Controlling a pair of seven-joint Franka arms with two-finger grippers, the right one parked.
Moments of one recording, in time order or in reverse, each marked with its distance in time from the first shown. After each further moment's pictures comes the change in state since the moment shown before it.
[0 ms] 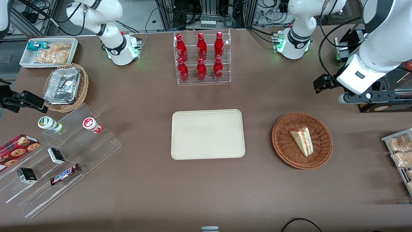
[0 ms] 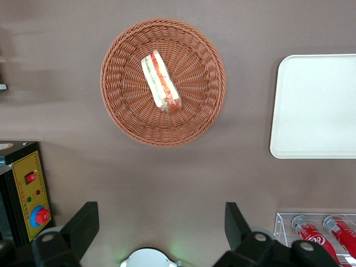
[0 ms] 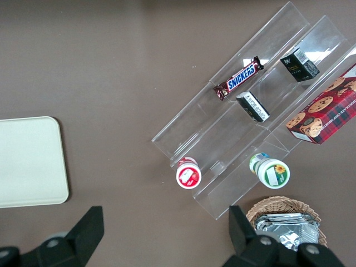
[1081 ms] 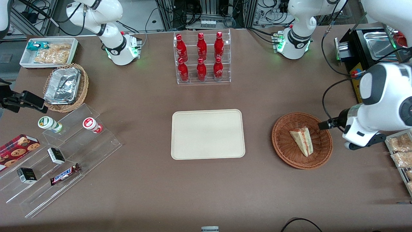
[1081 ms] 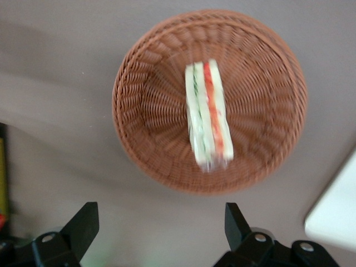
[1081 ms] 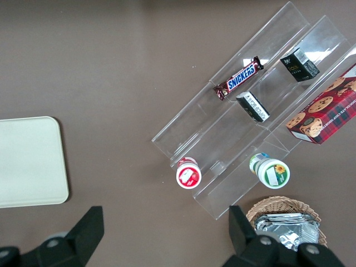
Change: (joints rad) arm 0.014 0.275 0.138 -0.137 0.008 0.293 -0.231
